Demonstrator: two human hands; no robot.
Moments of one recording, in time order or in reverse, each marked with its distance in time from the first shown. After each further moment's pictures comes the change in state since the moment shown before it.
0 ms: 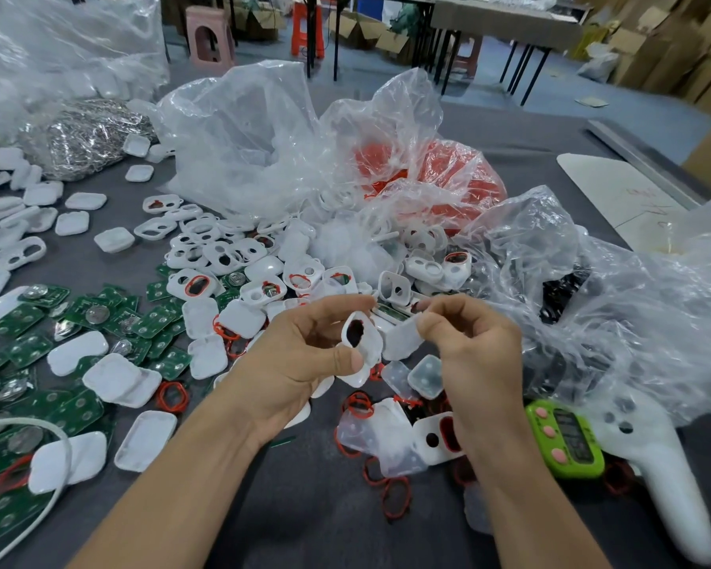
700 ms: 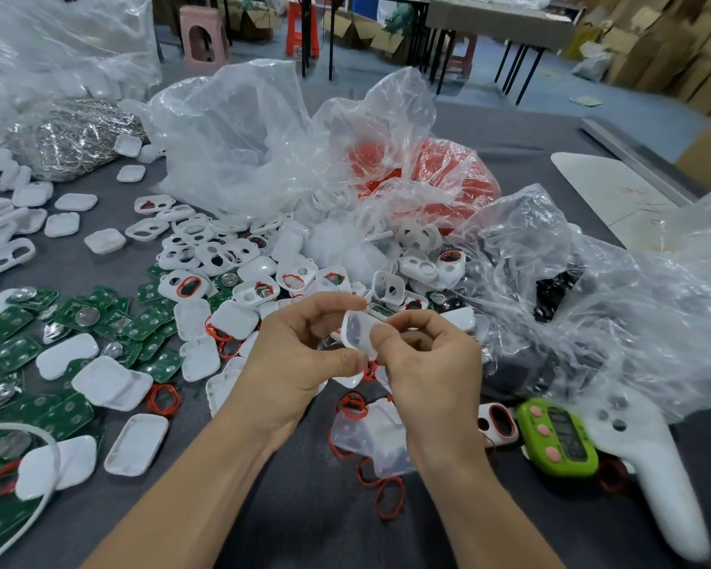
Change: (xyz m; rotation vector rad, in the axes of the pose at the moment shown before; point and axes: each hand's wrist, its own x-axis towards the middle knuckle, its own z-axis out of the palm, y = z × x) left_hand 0.002 -0.010 0.010 0.105 0.109 0.194; right_hand -0.018 0.013 0.029 0.025 0.056 0.049
